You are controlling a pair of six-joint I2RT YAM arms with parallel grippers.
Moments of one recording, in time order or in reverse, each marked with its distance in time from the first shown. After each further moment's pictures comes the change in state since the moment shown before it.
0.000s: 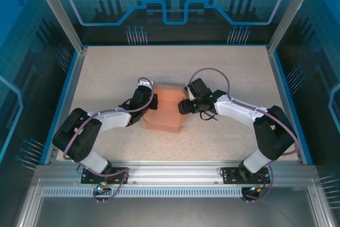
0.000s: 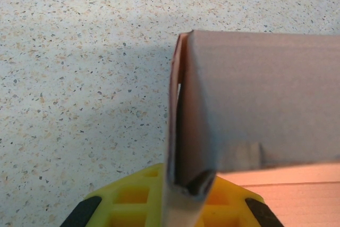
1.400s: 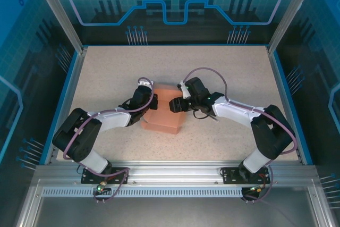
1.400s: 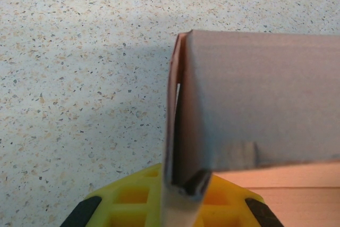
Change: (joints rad) left arm 0.000 0.000 0.000 0.000 0.000 0.000; right arm 0.029 0.016 -0.019 0.227 -0.179 0.023
